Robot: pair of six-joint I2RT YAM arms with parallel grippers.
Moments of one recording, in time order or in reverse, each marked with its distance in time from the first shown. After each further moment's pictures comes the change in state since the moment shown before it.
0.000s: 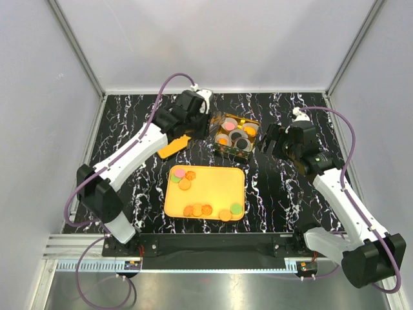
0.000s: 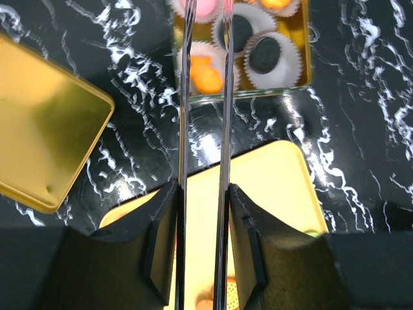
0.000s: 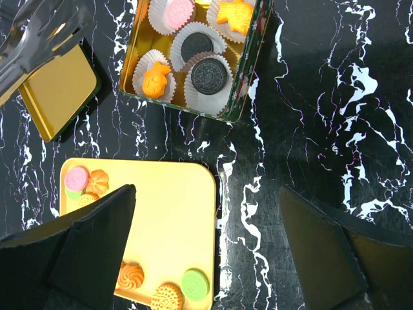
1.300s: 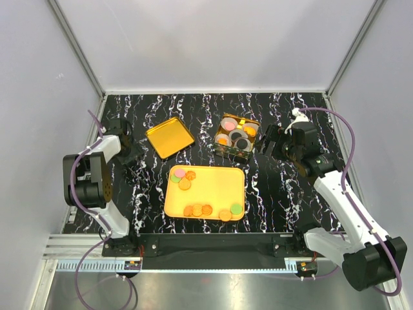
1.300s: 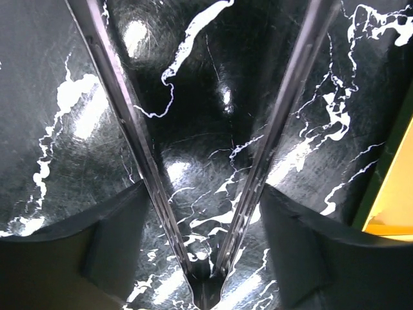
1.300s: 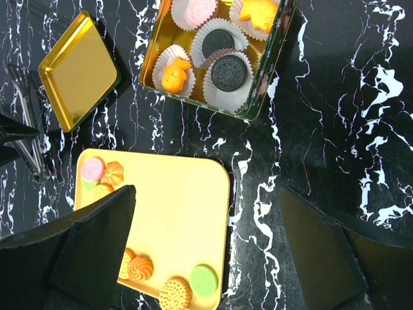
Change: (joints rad) left arm 0.767 0.060 -0.581 0.225 -0.080 -0.259; right arm 0.000 -0.021 -0.017 0.024 -0.064 0.002
